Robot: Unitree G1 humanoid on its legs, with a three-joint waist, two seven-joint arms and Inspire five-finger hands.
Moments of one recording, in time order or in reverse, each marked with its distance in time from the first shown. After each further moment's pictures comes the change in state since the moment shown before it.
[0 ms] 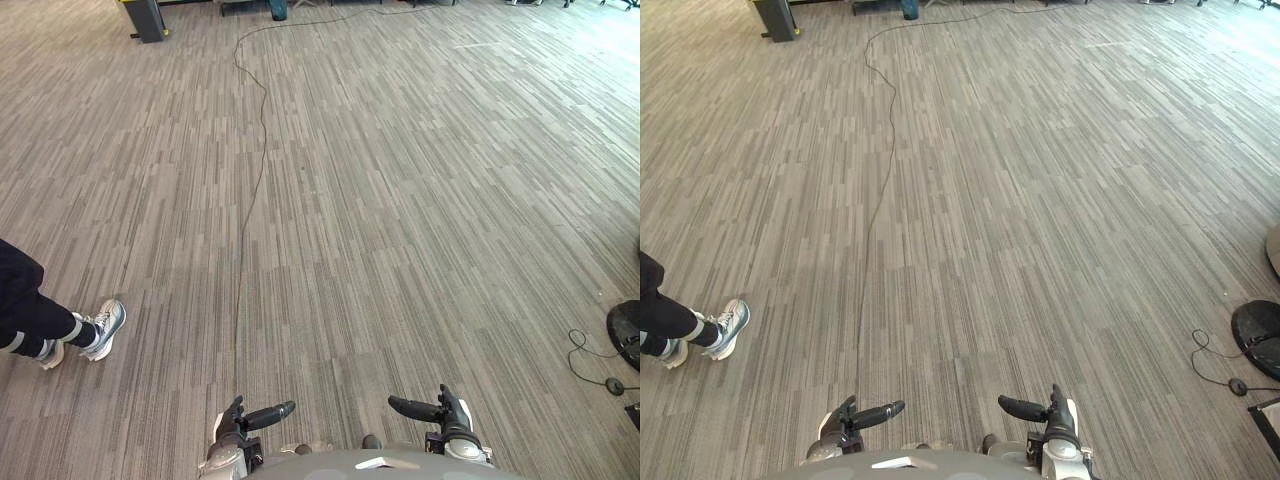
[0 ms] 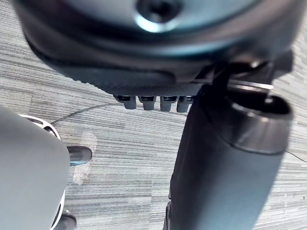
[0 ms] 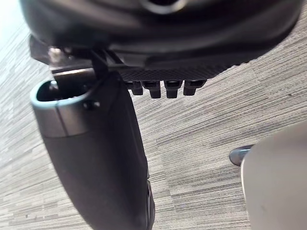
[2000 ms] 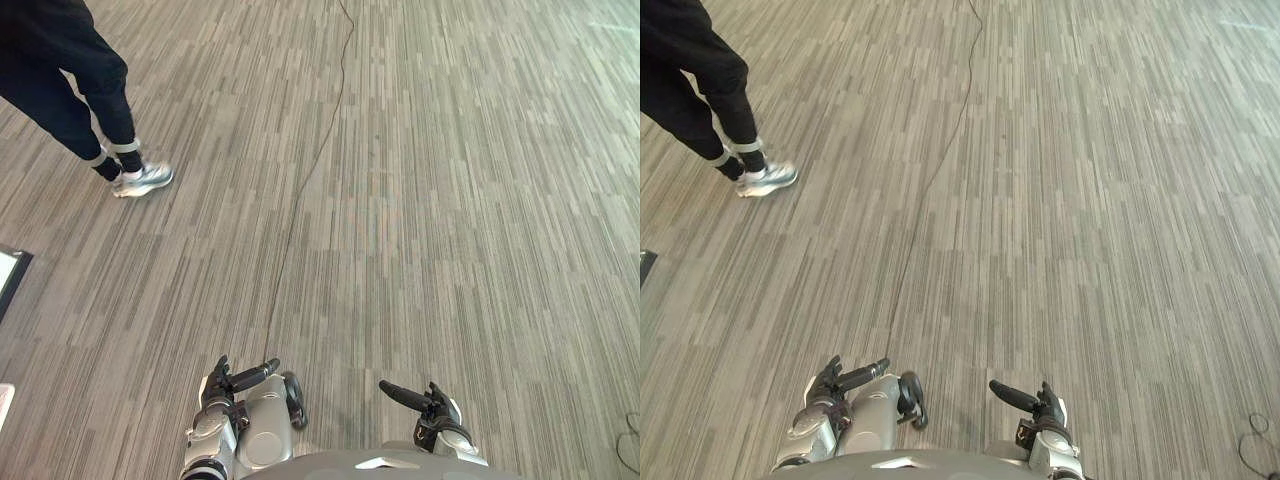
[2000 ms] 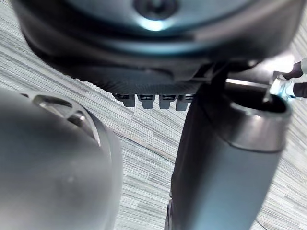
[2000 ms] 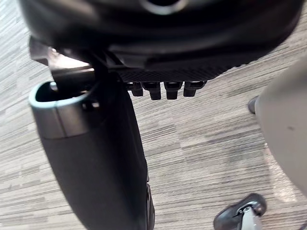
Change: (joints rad) left arm -0.062 0.039 0.041 -0.097 -0.056 -0.005 -0.035; right arm -0.048 0.051 -0.045 0.012 0.174 0.008 0.033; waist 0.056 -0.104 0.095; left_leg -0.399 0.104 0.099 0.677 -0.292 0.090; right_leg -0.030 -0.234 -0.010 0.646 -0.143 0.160
